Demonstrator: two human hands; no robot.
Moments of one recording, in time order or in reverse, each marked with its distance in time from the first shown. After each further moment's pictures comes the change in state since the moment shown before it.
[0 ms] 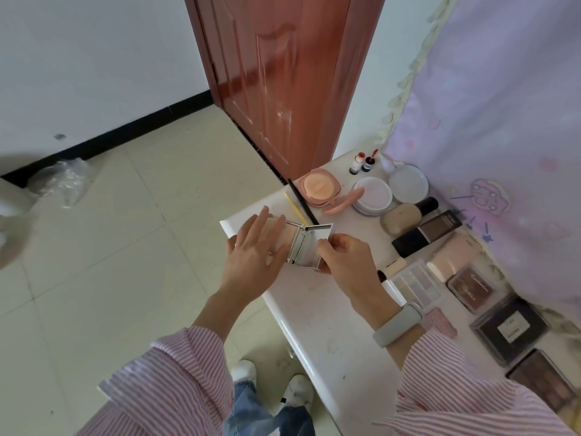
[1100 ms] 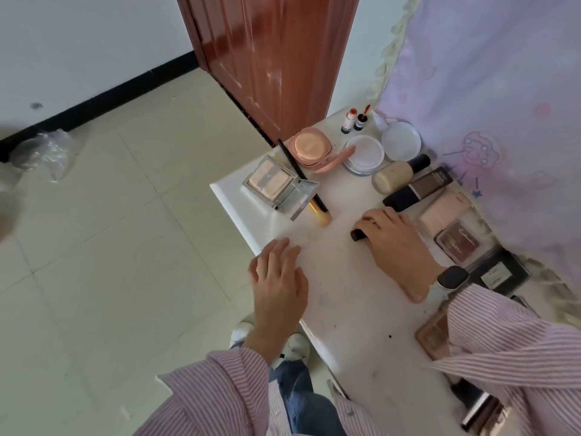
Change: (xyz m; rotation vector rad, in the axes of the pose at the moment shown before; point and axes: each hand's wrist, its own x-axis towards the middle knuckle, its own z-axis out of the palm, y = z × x) left_hand -0.093 0.047 0.063 -0.086 0.195 -0.026; right_hand 0.002 0.066 -0.086 -1.230 -0.015 -0.750
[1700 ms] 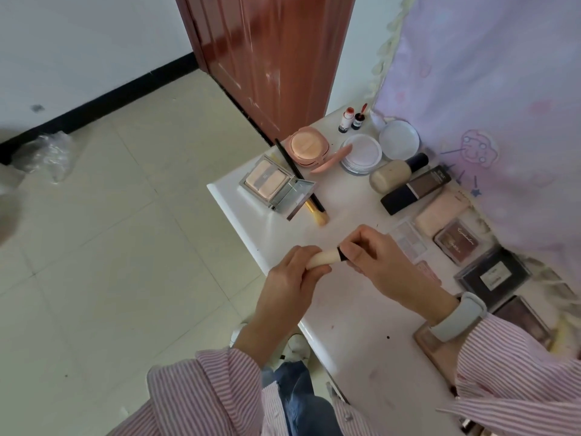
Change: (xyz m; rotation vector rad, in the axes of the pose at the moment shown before) left_hand 0.017 0.030 -0.027 -0.393 -0.075 0.138; right_hand -0.010 -0.041 -0.038 1.184 -0.235 0.366
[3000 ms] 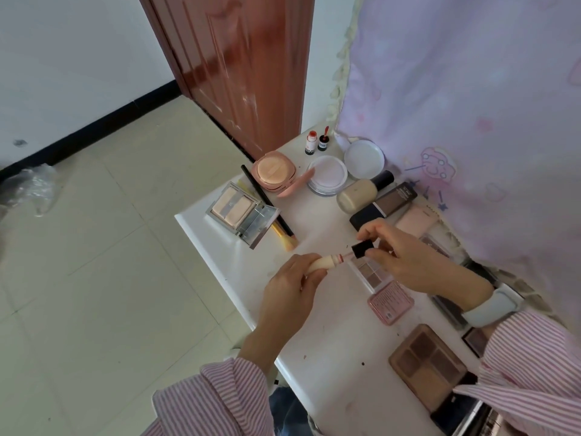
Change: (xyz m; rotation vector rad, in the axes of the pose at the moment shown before) left_hand 0.032 0.017 0.041 0.032 -0.178 -0.165; right_hand 0.005 0.016 -0.090 -0.382 -0.090 0.035
